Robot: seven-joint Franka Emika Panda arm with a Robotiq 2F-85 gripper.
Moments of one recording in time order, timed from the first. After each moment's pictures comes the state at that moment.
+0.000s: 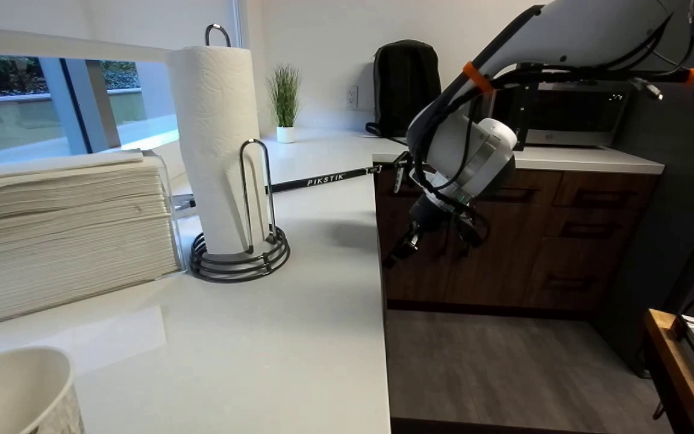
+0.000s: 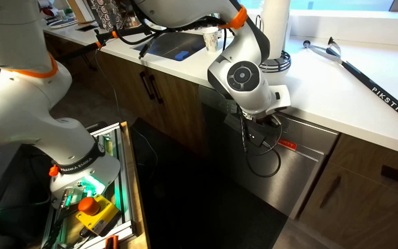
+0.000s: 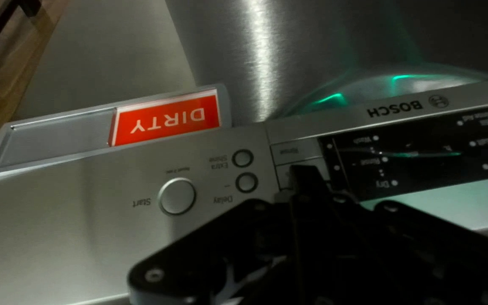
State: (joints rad) arm -0.45 0.54 0.29 -2.11 1.25 2.89 -1.73
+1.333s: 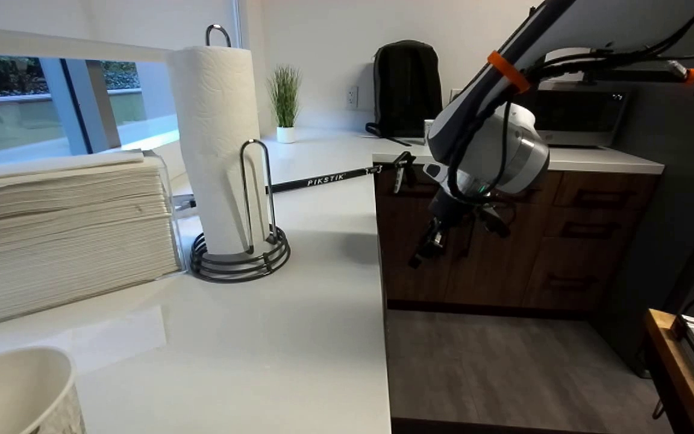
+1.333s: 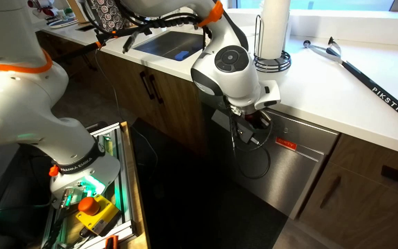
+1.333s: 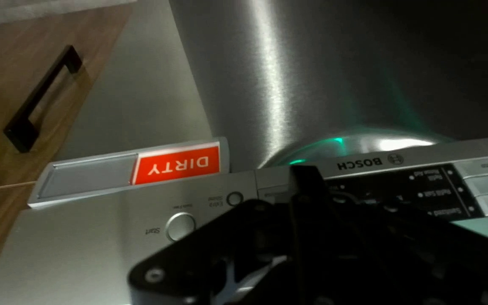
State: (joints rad) arm -0.33 0.40 0.15 -2.29 0.98 2.91 -1.45
